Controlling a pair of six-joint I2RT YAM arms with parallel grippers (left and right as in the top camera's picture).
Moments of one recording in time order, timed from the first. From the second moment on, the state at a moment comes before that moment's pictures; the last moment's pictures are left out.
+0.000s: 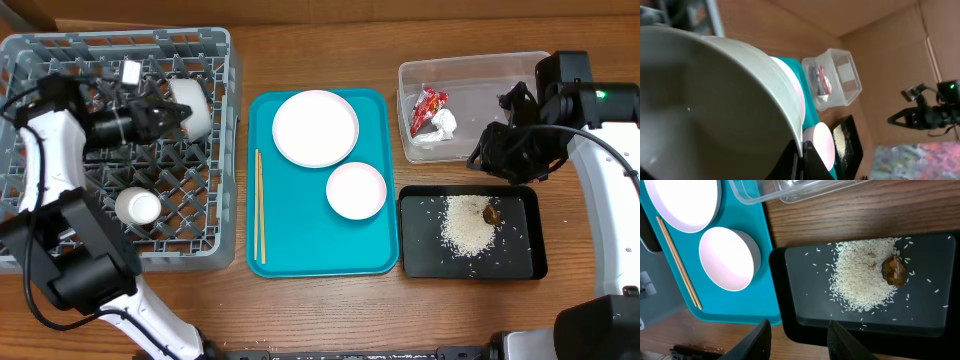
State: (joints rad) left arm 0.47 2.03 1.66 -1.10 1.21 0.41; right arm -0.04 1.61 1.57 -1.41 -0.33 0.15
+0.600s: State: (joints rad) left arm 0.62 2.07 1.66 -1.26 1.06 0.41; right arm -0.04 1.61 1.57 -1.41 -0.33 0.15
